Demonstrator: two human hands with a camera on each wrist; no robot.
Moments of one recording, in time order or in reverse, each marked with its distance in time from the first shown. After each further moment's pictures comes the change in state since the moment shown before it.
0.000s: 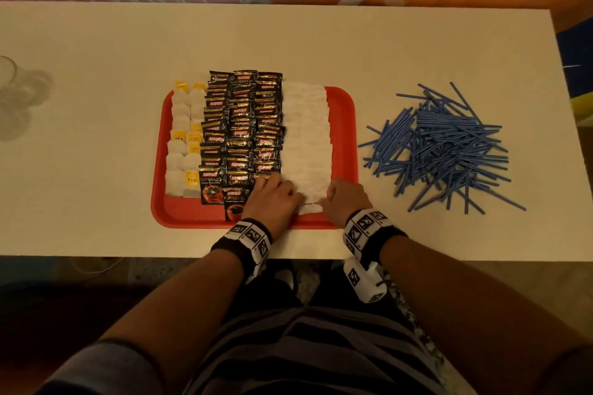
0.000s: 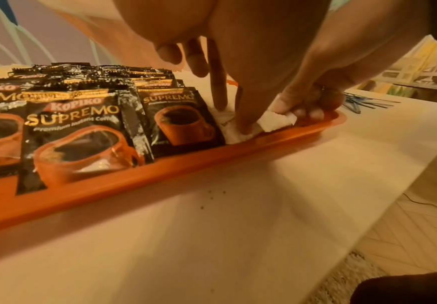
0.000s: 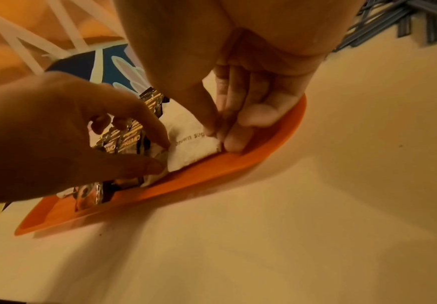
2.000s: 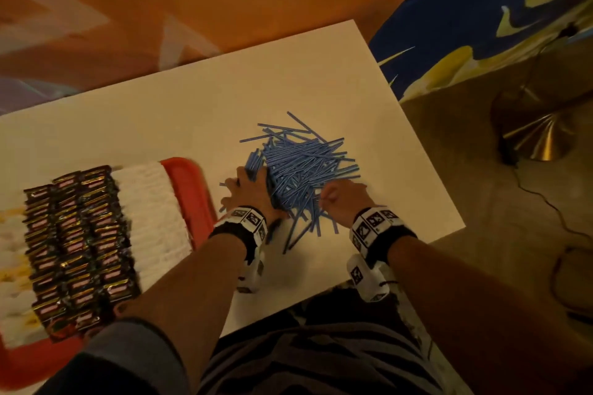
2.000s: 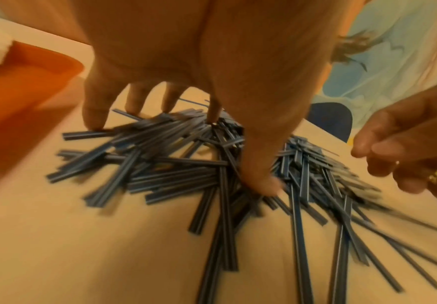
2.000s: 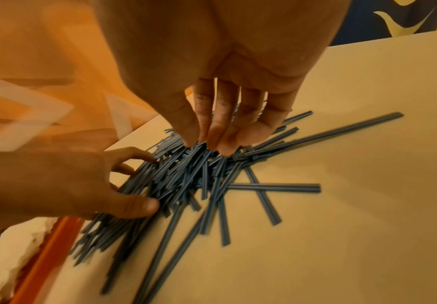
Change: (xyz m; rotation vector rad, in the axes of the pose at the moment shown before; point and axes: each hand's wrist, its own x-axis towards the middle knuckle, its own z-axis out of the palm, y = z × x) left_hand 0.219 0.173 -0.056 -0.262 -0.230 -0.273; right_hand 0.042 0.214 -0.179 0.194 0.072 0.054
